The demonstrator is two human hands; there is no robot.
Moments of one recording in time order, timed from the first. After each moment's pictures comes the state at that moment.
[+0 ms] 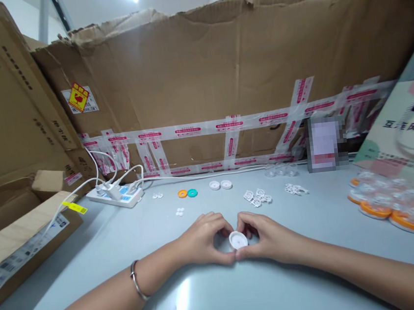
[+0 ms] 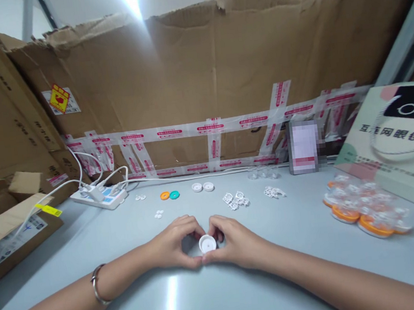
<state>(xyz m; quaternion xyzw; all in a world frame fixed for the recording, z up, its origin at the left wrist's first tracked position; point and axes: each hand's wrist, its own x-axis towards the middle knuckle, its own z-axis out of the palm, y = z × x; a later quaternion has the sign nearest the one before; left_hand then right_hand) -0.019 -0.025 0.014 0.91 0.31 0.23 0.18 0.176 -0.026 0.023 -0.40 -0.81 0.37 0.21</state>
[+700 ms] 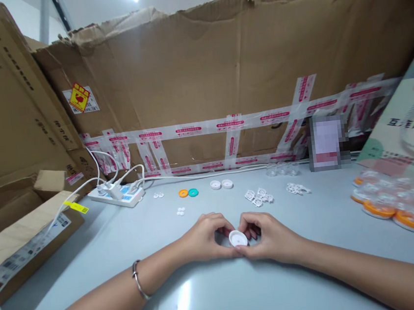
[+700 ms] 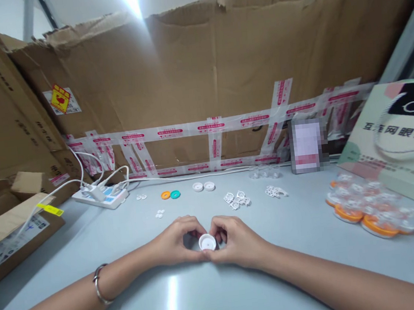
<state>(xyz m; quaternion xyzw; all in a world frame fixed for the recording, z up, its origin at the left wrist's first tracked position) -0.014 -0.025 0.018 0.89 0.35 0.22 0.22 0.173 -0.026 0.012 -0.40 -0.81 0.34 0.27</state>
